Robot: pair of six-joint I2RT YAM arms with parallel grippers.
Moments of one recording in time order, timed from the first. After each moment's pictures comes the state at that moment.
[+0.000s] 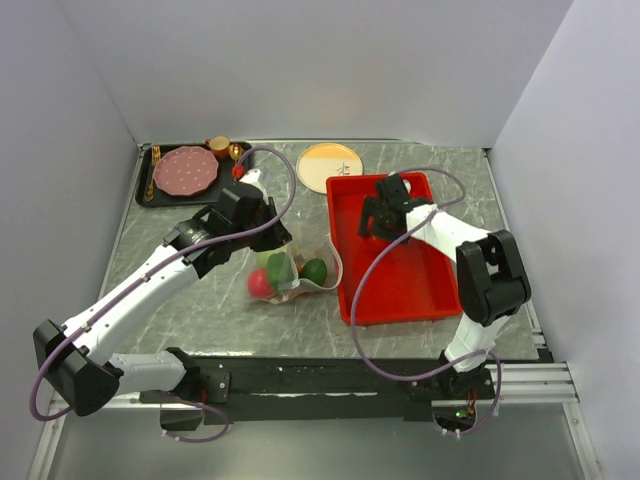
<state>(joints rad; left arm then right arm) -0.68 1.21 1.20 -0.61 -0.05 -0.73 0.36 1.75 1.18 -0.44 0.14 0.52</state>
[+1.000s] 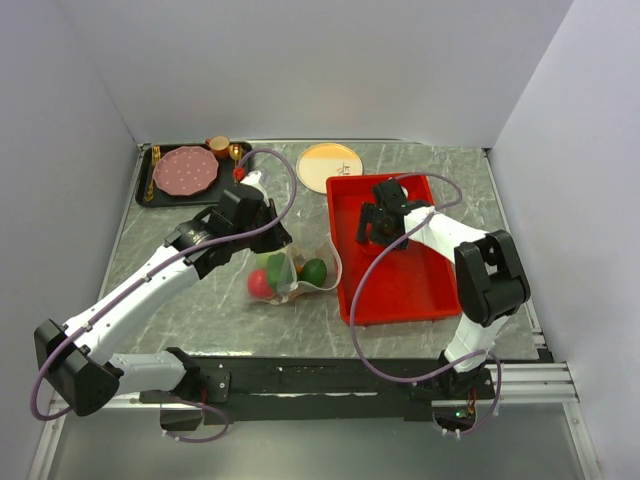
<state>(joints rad) -0.68 1.21 1.18 -0.60 -0.04 -0.73 0.38 1.75 1.15 -0.48 0.11 0.54</state>
